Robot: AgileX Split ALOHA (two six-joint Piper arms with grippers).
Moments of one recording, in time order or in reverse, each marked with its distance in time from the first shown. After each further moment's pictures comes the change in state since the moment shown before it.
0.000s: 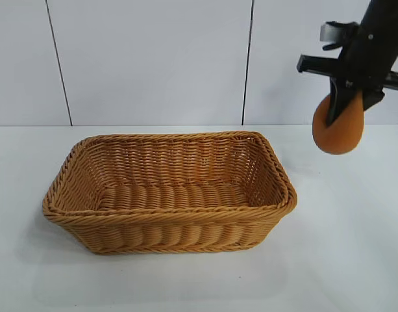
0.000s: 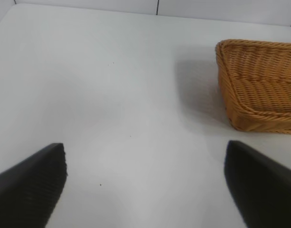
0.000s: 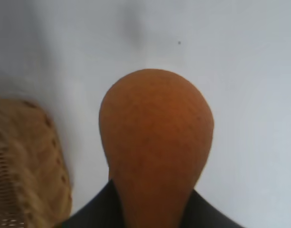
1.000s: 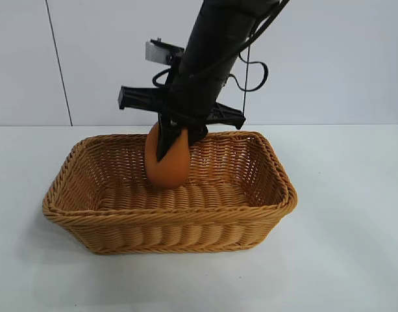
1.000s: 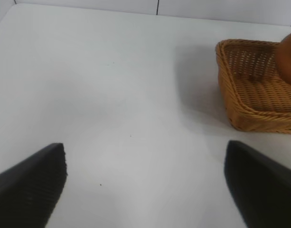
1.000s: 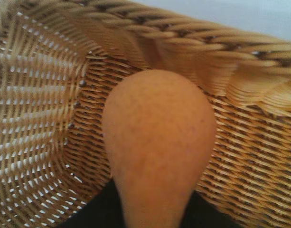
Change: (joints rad) left arm 0.000 0.000 0.000 0.000 0.001 0.000; right arm 0.450 0.202 -0.046 0.116 -0.264 0.000
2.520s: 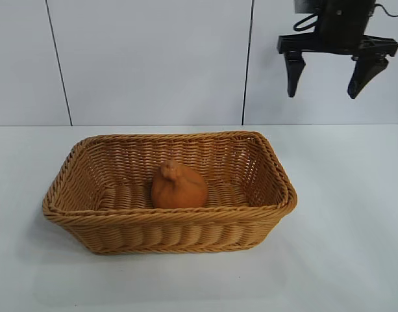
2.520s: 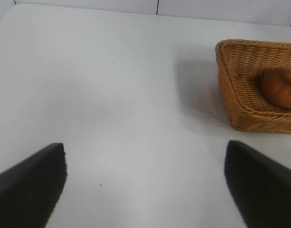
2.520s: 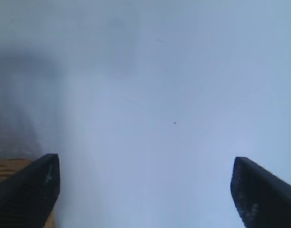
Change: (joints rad) left arm 0.000 0.000 0.000 0.000 0.000 0.000; right arm -0.486 -0.008 -0.302 -0.270 0.356 0.028
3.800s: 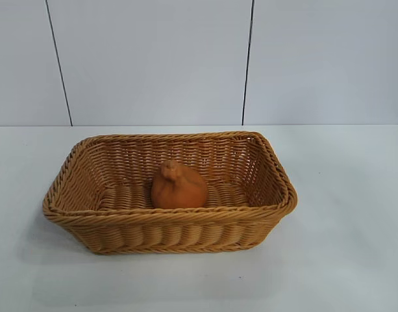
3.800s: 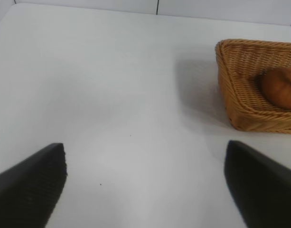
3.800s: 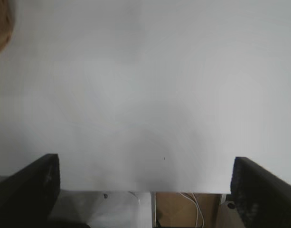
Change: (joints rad) left arm 0.000 0.000 0.000 -0.001 0.001 0.000; right arm -0.037 -0.874 1.050 0.062 0.009 -0.073
